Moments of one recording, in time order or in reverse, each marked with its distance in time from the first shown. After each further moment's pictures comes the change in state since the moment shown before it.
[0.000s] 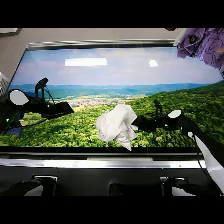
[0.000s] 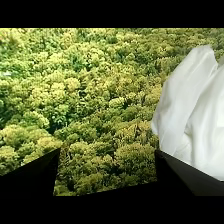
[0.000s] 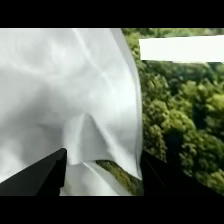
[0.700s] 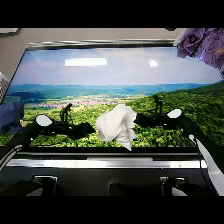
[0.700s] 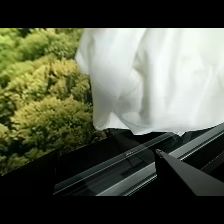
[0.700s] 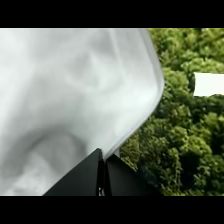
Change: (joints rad) left arm -0.209 -0.011 -0.417 -0.539 0.254 0.257; right arm 0.037 0.097 0.000 0.018 -0.061 -0.038
